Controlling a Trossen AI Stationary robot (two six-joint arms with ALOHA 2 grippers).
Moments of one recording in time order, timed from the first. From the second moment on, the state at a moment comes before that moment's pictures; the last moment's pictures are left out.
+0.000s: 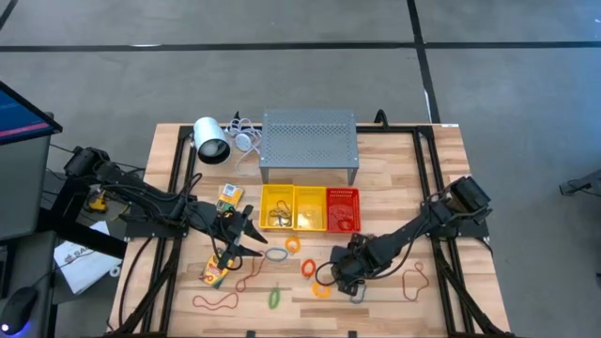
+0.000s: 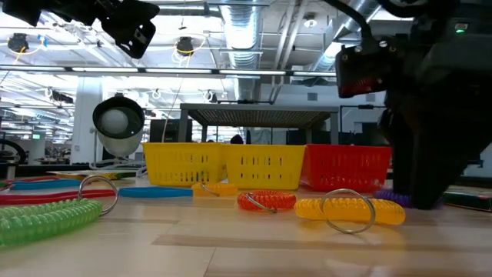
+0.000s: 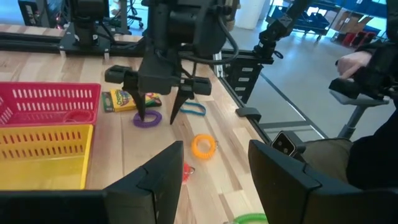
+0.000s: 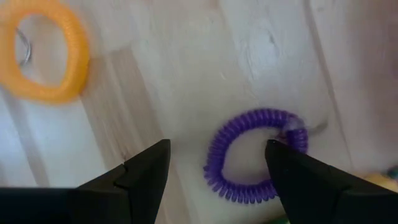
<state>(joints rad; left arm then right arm) -0.37 1.06 0.47 0.34 -0.02 -0.19 0.53 1.87 1.10 -0.57 0.15 0.81</state>
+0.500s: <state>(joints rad) -0.37 1.06 0.47 0.34 -0.02 -0.19 0.53 1.88 1.09 -0.57 0.17 0.84</state>
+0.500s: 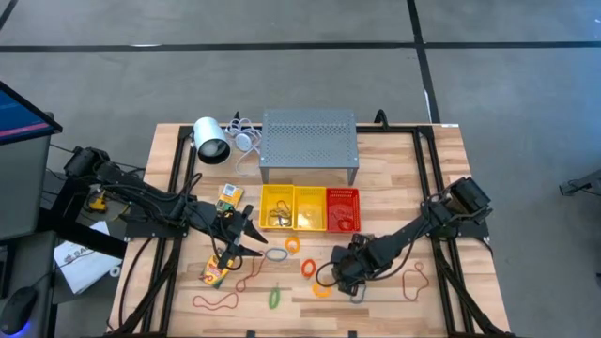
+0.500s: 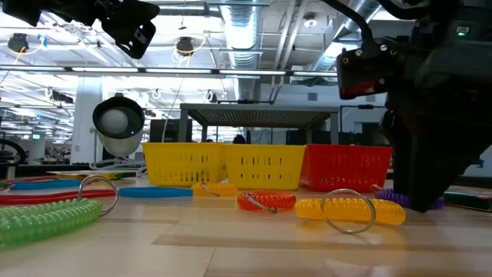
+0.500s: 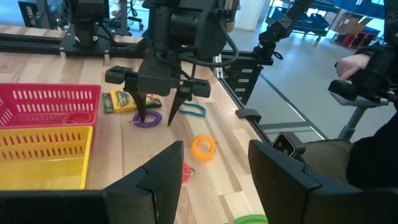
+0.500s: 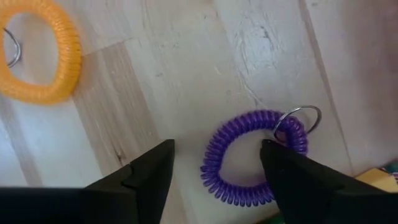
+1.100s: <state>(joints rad) -0.37 1.06 0.47 0.34 -0.02 -0.19 0.53 1.88 1.09 -0.57 0.16 0.84</state>
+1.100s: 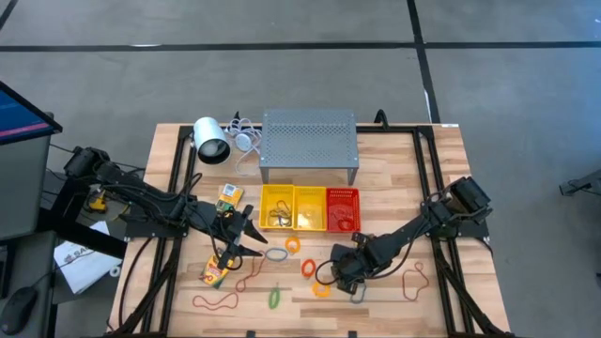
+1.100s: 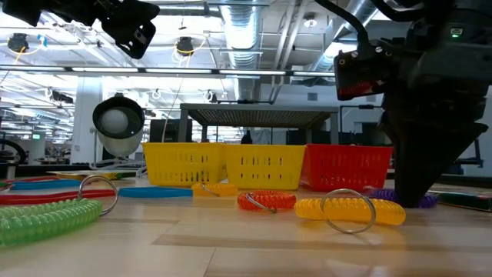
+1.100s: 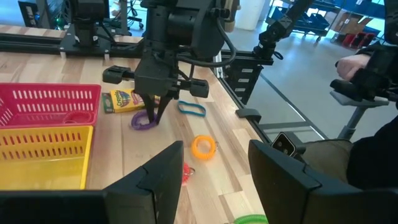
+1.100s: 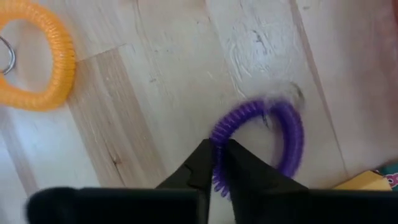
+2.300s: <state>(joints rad) -0.37 1.05 0.47 0.34 -0.02 -0.16 0.67 1.72 1.54 -1.04 0.54 0.63</state>
